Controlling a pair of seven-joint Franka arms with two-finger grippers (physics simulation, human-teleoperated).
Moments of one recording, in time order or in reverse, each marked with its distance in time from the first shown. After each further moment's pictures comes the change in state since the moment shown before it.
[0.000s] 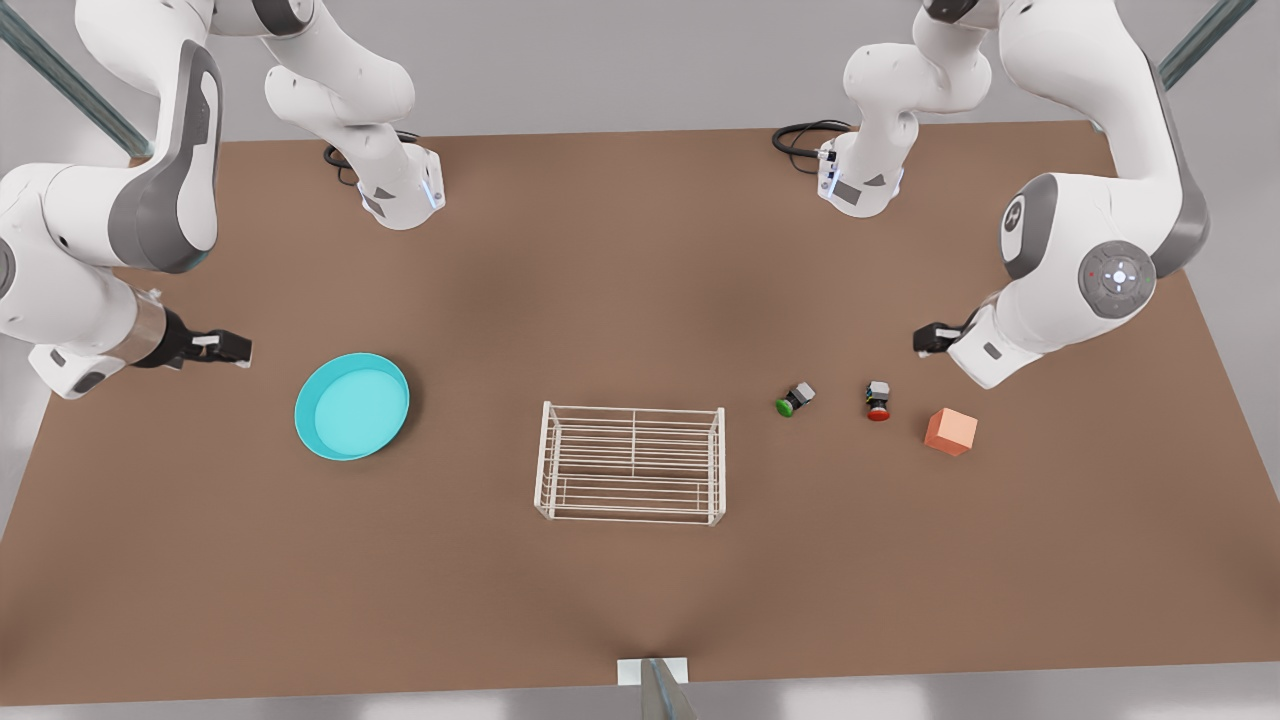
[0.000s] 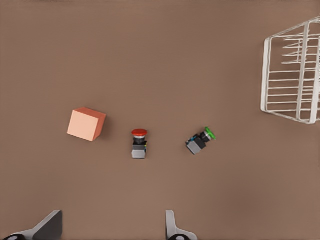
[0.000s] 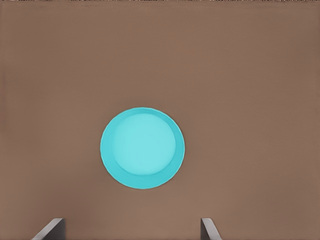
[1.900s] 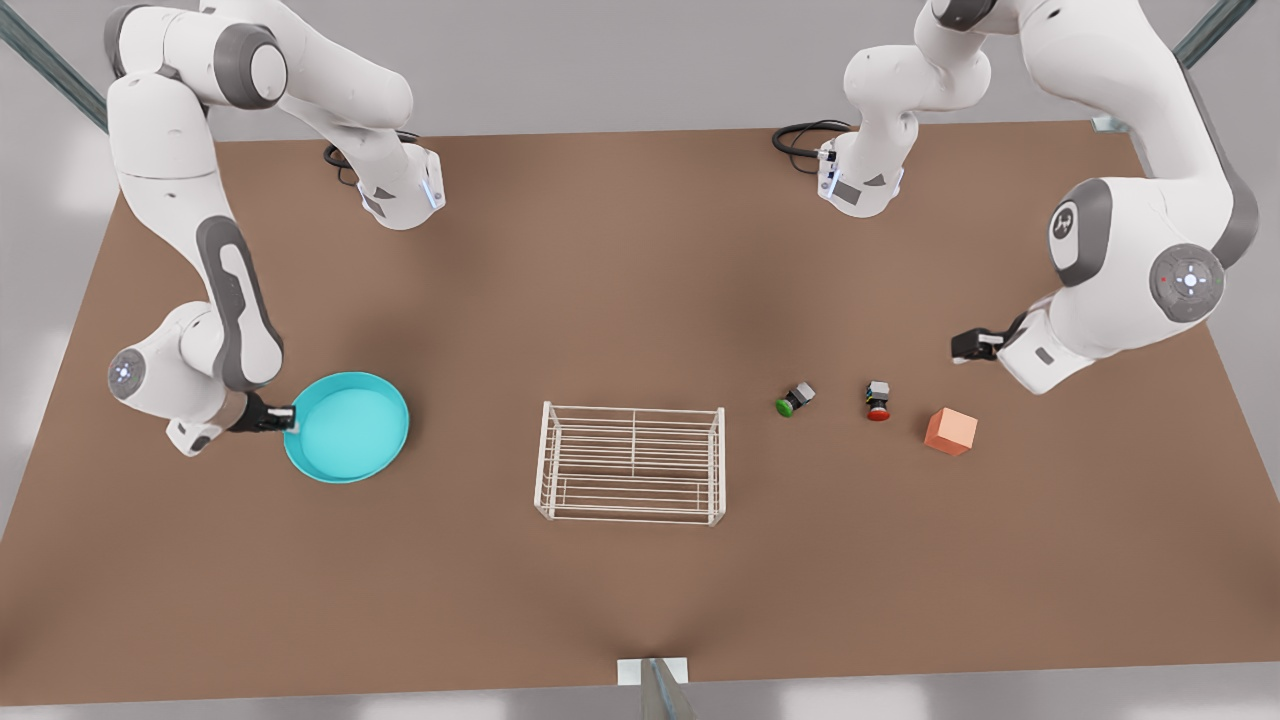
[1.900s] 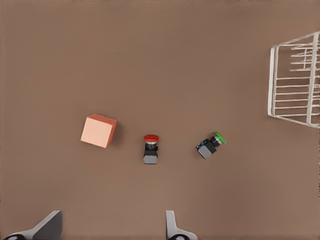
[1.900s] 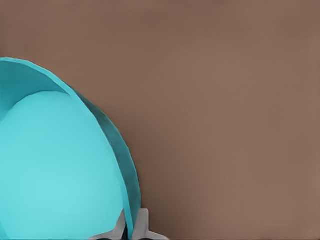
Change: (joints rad) left arm 0.094 0.014 -0.005 0.040 -0.022 -0.009 0.097; right arm -0.240 0.268 0.048 -0.548 0.290 0.847 -0.441
